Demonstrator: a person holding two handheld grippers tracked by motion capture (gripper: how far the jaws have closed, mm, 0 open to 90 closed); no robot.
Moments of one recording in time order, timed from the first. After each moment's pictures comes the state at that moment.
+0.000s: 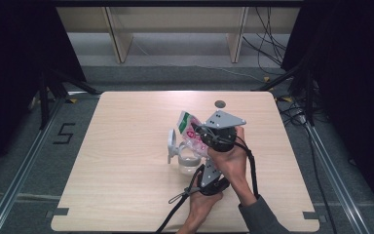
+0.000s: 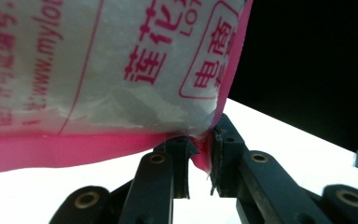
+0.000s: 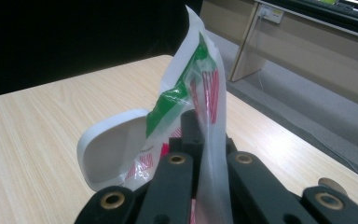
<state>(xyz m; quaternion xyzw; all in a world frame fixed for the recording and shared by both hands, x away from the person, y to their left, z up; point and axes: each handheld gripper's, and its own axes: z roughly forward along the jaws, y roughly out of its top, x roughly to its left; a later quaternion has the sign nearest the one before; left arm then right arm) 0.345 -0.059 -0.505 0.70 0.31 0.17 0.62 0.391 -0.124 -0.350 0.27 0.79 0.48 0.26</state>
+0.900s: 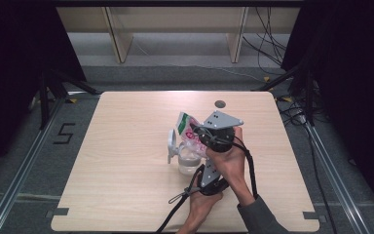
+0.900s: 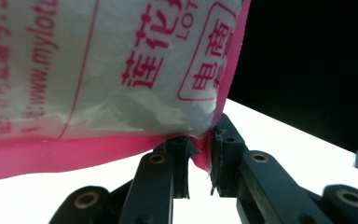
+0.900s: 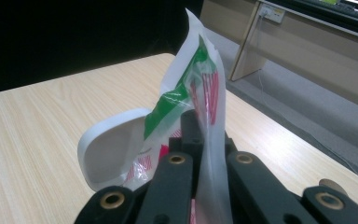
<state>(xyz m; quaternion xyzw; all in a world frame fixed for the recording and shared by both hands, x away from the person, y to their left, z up) 0.345 -0.058 -0.505 0.70 0.31 0.17 0.62 0.391 -0.120 -0.351 0.27 0.79 0.48 0.26</state>
